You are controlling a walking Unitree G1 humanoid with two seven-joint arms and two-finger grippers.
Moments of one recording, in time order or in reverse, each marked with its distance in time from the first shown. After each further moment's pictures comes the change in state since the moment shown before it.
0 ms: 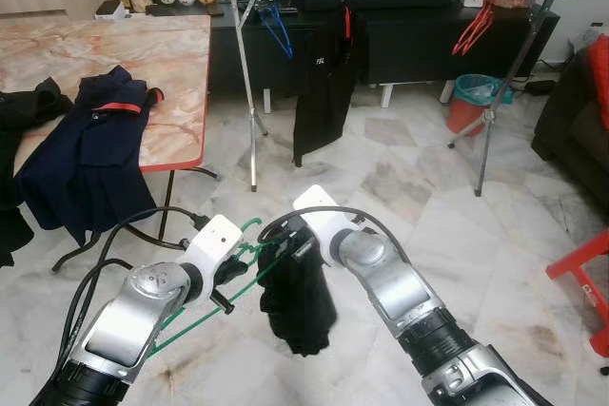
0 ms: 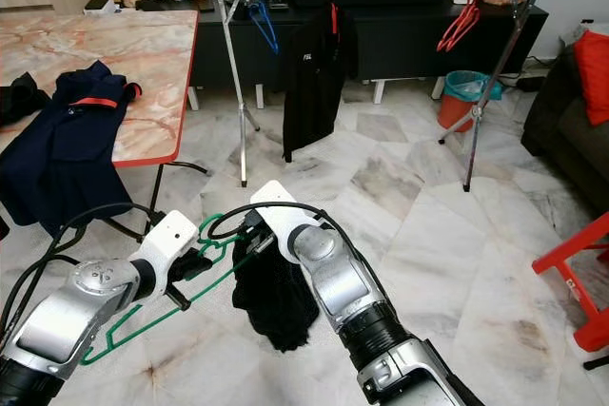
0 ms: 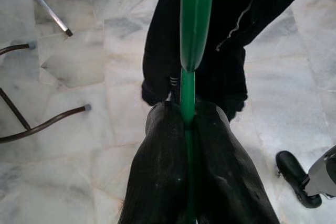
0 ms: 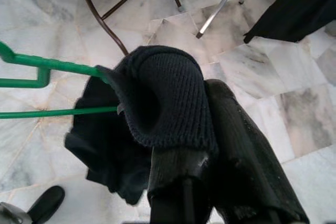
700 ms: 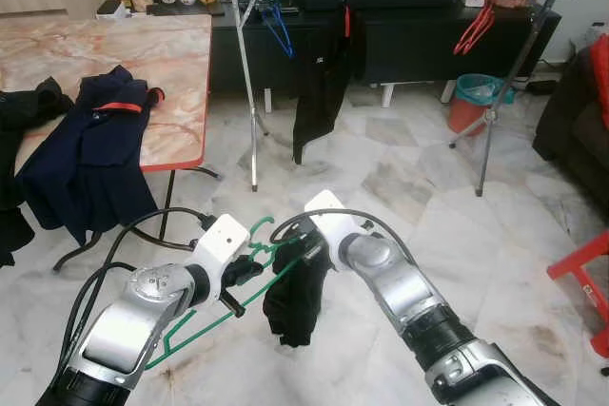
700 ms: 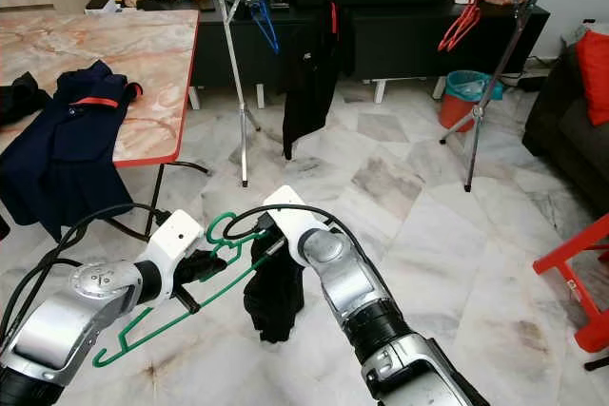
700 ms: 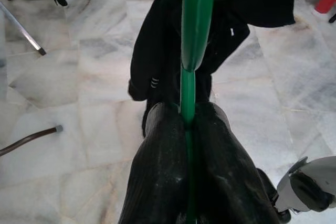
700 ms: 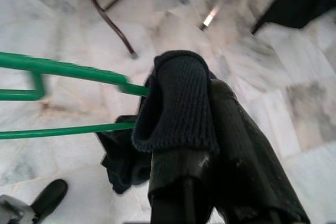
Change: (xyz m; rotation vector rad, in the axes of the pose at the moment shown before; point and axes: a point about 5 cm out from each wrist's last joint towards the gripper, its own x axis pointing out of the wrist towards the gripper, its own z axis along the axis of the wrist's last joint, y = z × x) left arm -0.003 -0.011 0.010 -0.054 -0.101 -0.101; right arm 0.007 0.000 -0.012 0.010 0.014 0.044
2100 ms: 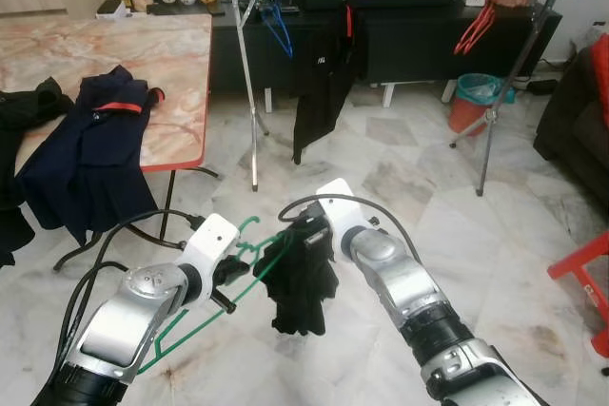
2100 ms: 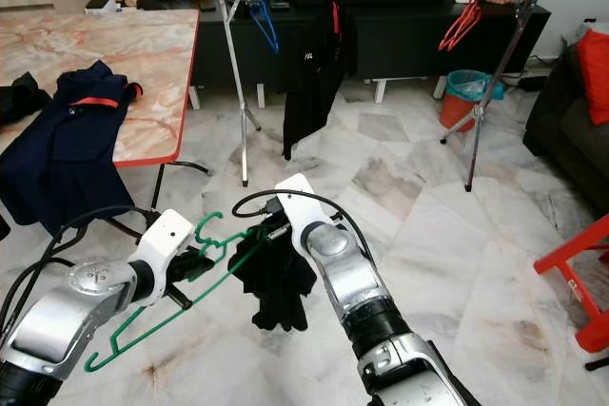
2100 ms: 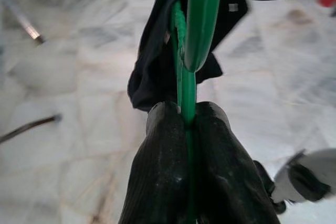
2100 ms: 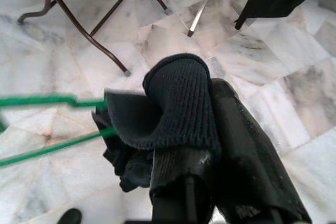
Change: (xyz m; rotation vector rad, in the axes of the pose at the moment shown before) left arm -0.008 0.000 -0.005 -0.004 0.027 -0.043; right arm -0.001 -0.021 -0.006 0.147 -0.022 -0.135
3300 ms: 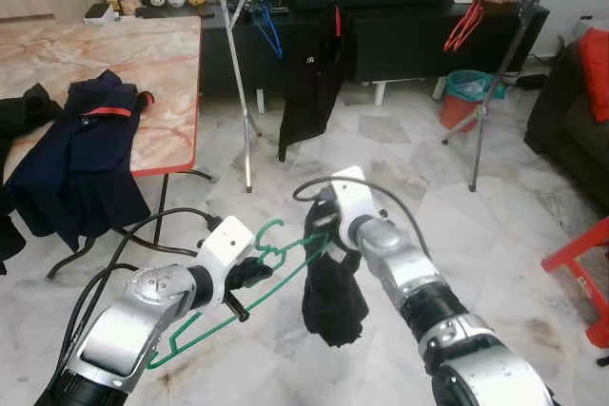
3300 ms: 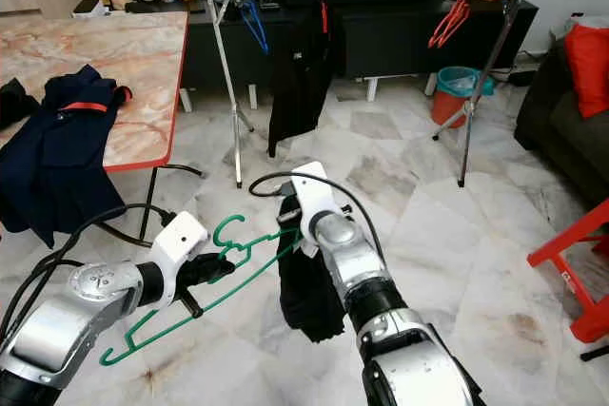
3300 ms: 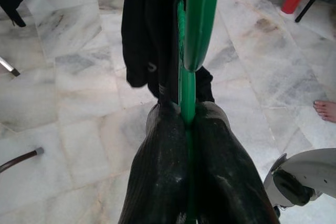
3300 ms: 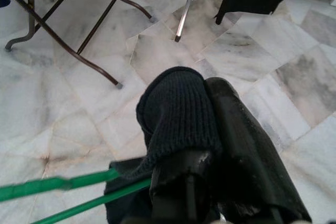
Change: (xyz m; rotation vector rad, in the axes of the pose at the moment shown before) left arm 0.007 -0.010 0.008 0.033 -0.067 -0.043; right arm 0.012 -0.006 0.002 0.102 -0.030 -0.029
